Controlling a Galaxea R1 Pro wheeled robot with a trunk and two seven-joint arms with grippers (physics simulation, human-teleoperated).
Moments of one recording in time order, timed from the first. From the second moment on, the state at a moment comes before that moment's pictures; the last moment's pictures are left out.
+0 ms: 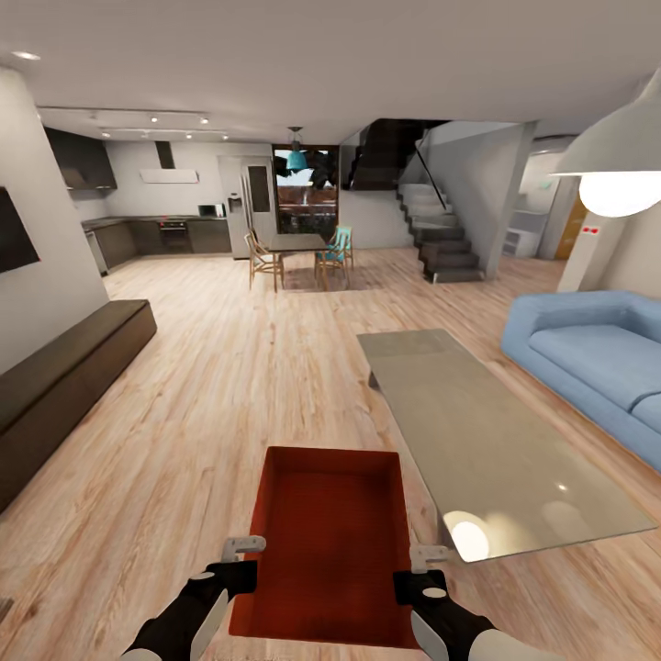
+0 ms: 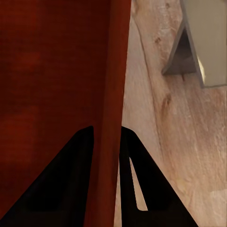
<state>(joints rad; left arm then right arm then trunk) -0.49 -0.06 -0.01 -0.48 0.05 0.22 0.03 -0.61 0.09 0.57 -0.14 -0.48 -0.04 -0.25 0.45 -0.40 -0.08</state>
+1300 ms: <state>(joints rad) -0.49 -0.06 -0.01 -0.47 0.05 0.22 0.03 -0.61 0.09 0.57 -0.14 -0.48 -0.04 -0.24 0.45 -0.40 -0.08</state>
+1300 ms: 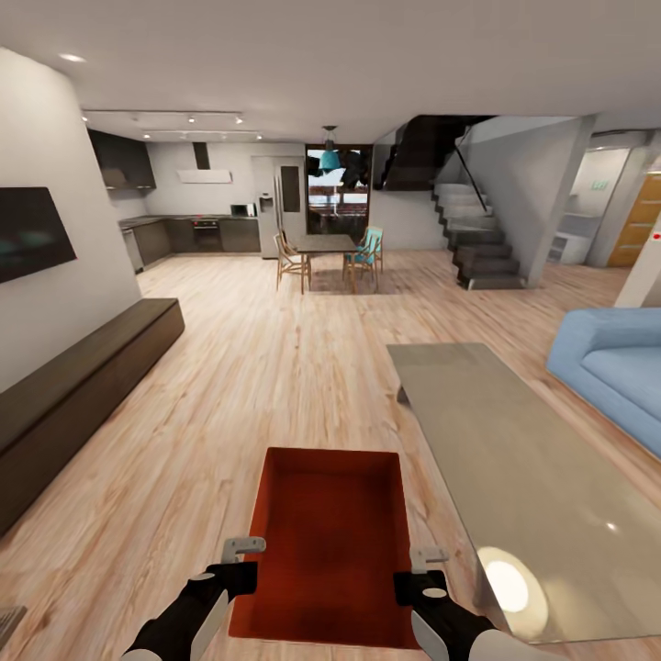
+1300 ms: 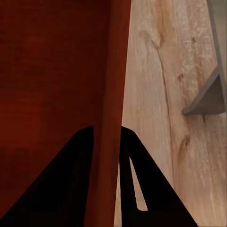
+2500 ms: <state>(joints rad) -0.49 -0.06 -0.01 -0.47 0.05 0.22 0.03 -0.61 0.09 0.57 -0.14 -0.48 -0.04 -0.24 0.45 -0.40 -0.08</state>
